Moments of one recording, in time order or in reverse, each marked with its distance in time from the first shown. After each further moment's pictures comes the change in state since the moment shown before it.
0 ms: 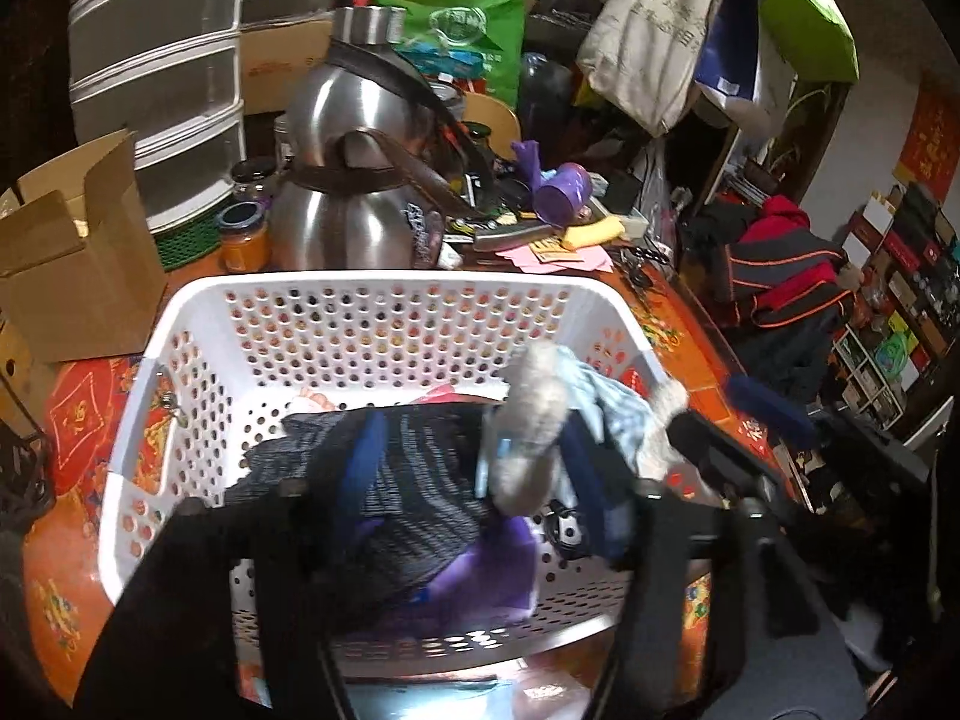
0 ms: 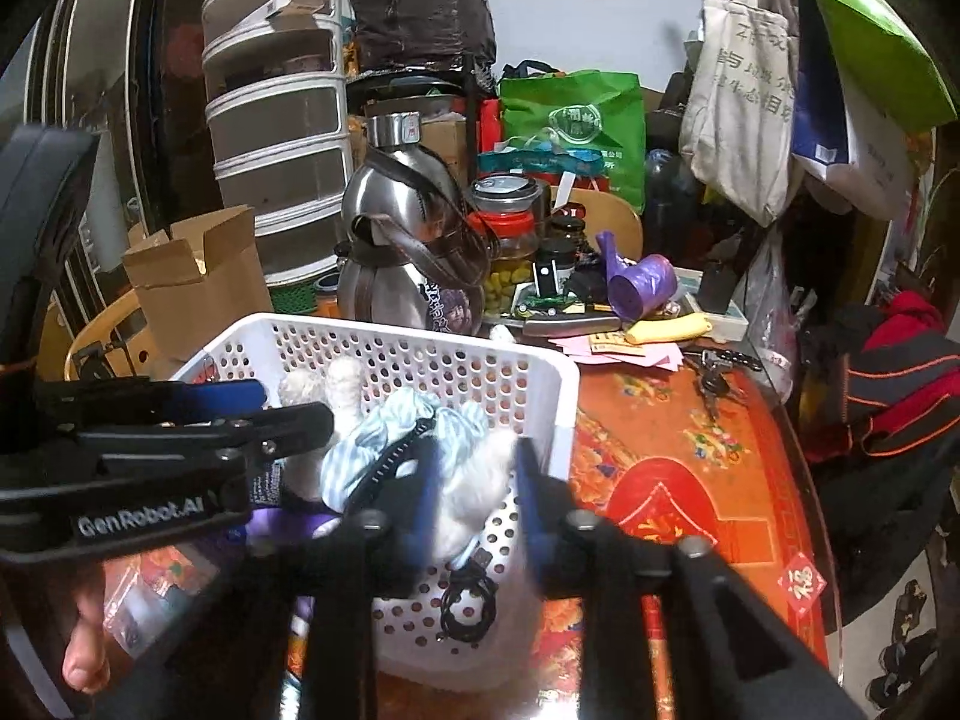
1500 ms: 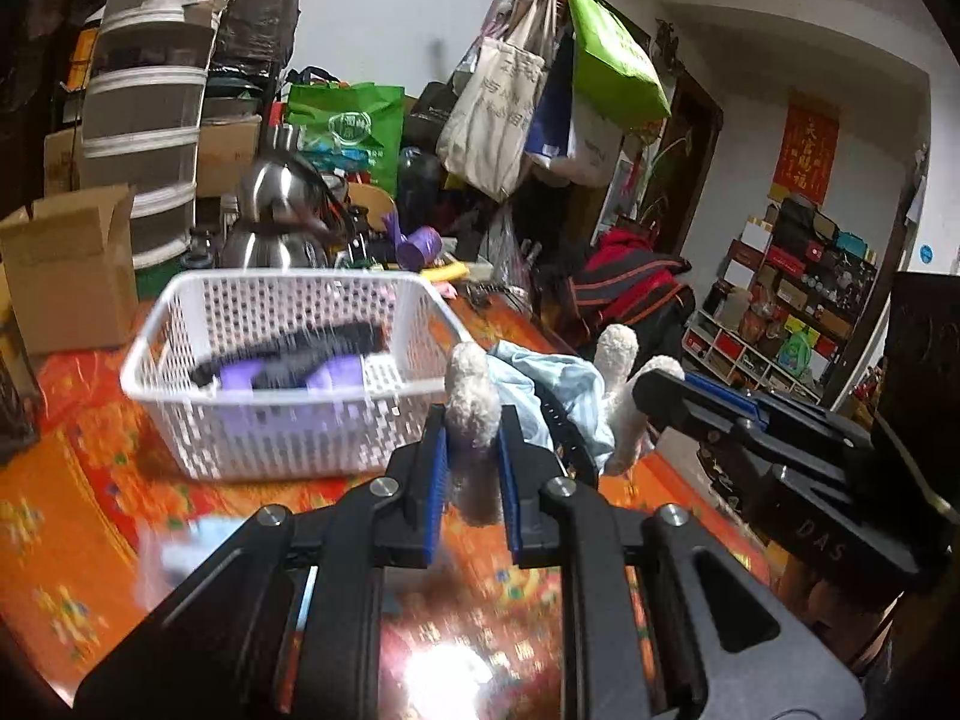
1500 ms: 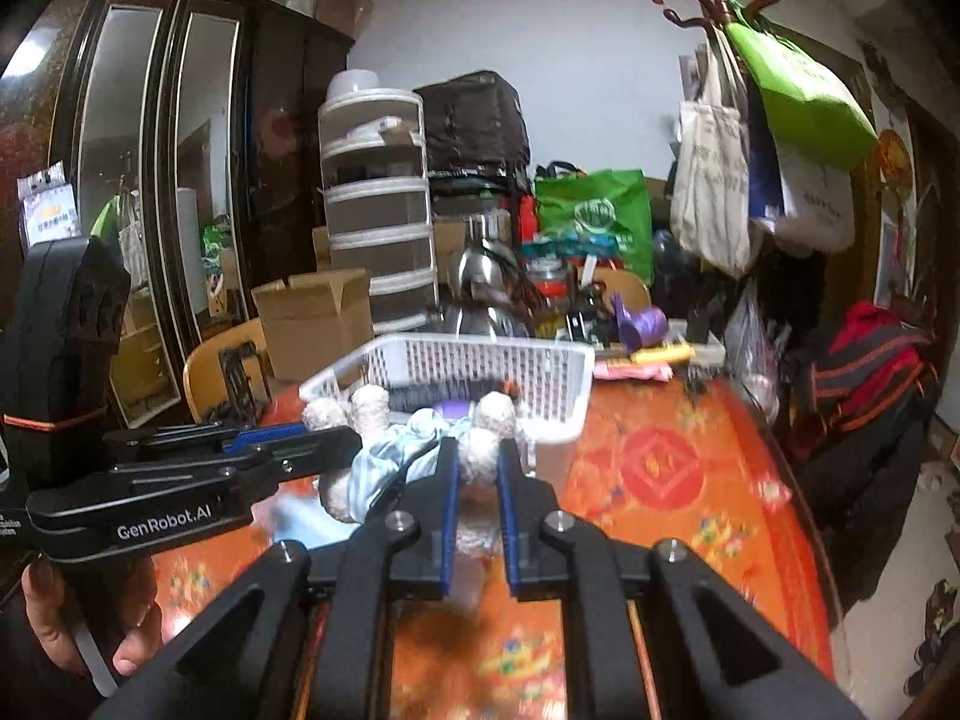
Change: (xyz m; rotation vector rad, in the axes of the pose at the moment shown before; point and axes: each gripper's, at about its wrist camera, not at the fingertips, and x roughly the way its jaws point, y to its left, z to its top) left arm -0.207 -0.045 -0.170 0.108 -0.255 -0.246; right arm -0.209 0.039 -0.108 -0.005 -0.247 0.091
